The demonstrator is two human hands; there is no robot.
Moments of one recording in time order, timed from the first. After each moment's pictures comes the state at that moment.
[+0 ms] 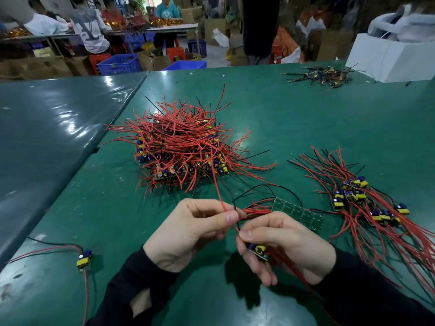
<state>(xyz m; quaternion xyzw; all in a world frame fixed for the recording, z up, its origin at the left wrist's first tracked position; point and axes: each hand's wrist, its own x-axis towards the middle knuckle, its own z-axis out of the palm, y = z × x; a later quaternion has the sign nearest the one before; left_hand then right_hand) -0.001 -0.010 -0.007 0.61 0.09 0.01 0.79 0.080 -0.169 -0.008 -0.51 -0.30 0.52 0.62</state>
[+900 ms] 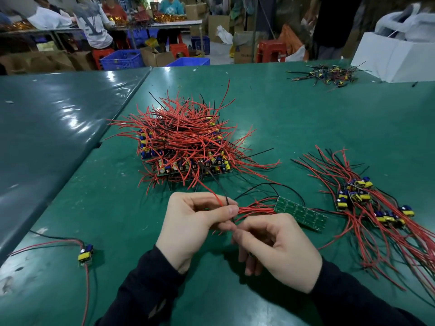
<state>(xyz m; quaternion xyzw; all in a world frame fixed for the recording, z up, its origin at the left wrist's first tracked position) 0.004 -0.018 -0.009 0.65 0.17 0.18 0.72 0.066 -0.162 -0.028 -0.70 -0.36 0.24 0.56</state>
